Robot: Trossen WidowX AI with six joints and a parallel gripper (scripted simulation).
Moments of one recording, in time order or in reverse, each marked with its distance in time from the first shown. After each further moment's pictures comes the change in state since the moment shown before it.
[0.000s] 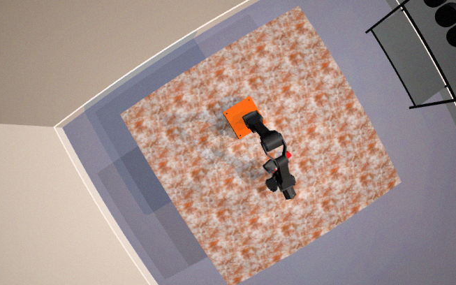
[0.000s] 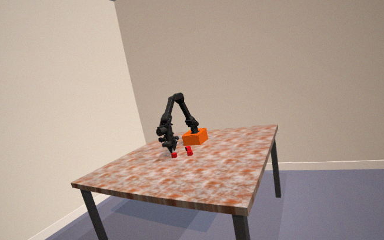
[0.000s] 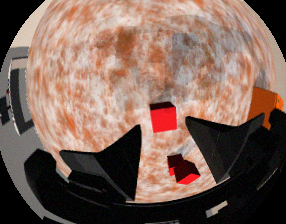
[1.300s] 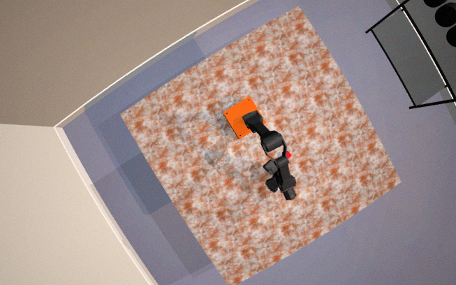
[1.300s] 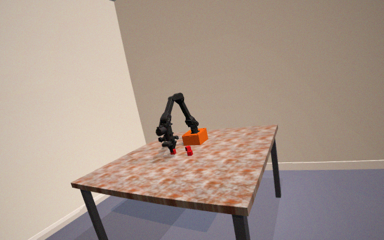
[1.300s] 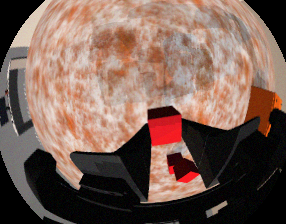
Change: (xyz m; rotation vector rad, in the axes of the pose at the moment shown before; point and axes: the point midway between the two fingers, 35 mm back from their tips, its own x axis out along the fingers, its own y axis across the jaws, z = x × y) arm -0.003 0.001 0.000 0.000 0.004 -0.015
